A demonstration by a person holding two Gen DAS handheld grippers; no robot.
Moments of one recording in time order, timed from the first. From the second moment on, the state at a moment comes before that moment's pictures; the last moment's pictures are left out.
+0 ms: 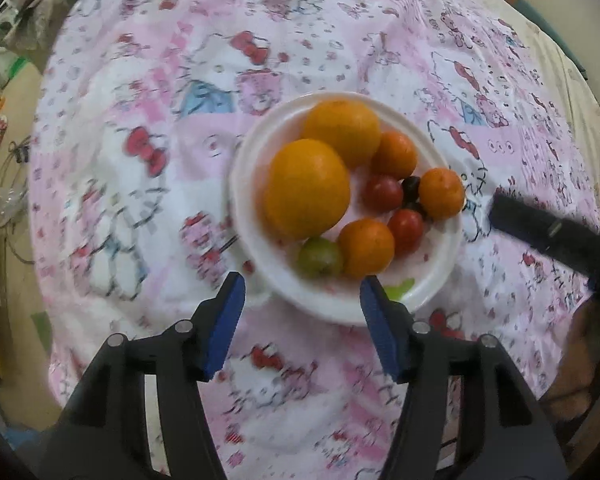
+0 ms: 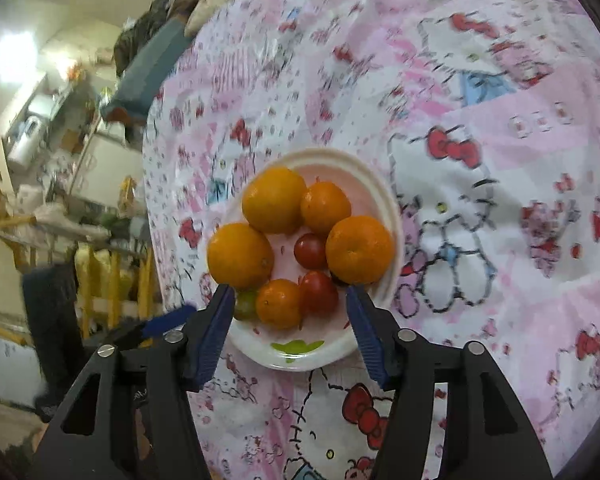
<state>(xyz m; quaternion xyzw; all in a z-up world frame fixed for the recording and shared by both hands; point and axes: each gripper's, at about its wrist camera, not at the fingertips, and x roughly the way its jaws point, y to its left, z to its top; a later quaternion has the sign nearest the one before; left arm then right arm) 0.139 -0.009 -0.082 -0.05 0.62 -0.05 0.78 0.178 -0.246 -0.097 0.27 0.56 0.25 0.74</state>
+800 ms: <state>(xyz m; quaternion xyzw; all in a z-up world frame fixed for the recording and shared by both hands) 0.031 -0.003 0.002 0.00 0.40 0.03 0.92 0.051 -0.232 -0.018 0.08 0.39 0.16 0.91</state>
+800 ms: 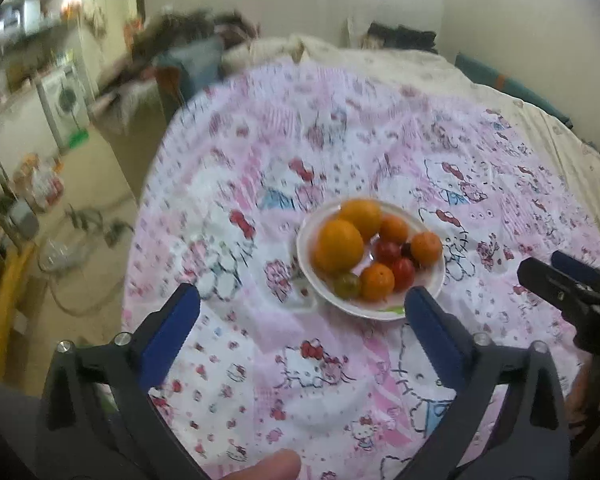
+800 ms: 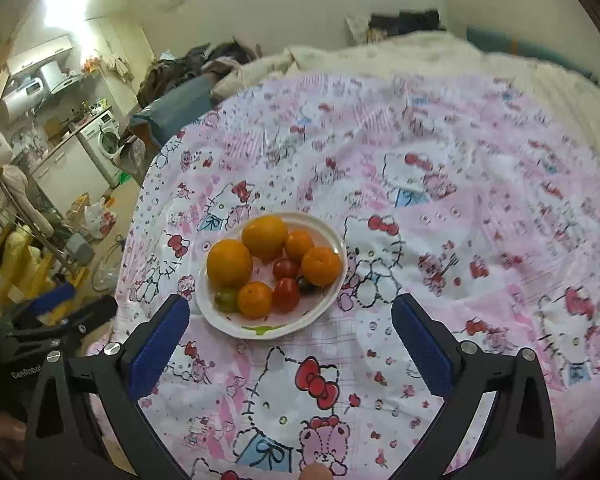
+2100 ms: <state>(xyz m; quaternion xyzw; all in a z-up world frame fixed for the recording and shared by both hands) 0.027 0.001 -0.005 -0.02 0.38 0.05 0.92 0.050 -0.216 -0.026 0.05 0.36 0.14 0.92</state>
